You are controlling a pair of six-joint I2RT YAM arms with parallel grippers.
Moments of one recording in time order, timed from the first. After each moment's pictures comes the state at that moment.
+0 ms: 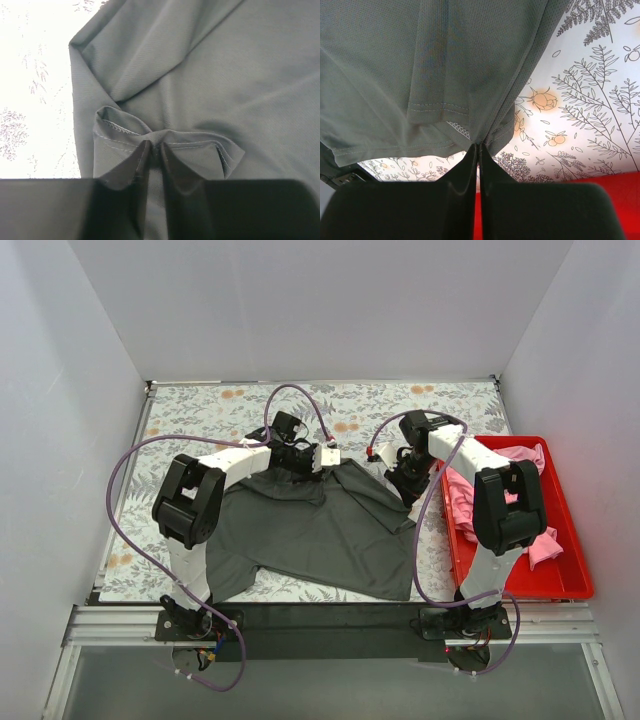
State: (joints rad) left arm -0.49 1.96 1.33 -0.37 0.66 1.01; right arm 0.32 1.81 1.33 -1.06 -0.30 -0.71
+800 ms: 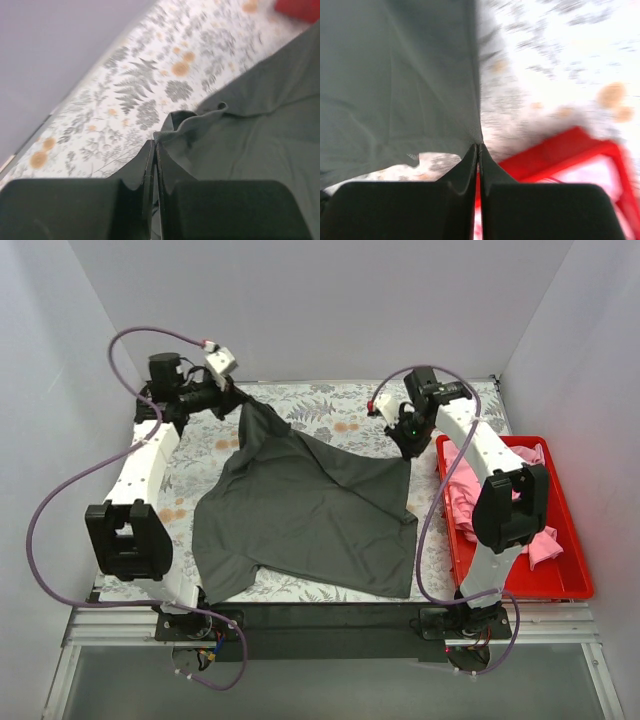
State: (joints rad) left arm -0.05 1.65 1.48 -0.35 0.84 0.54; right arm 0.31 1.82 1.62 -1.09 -0.25 -0.69
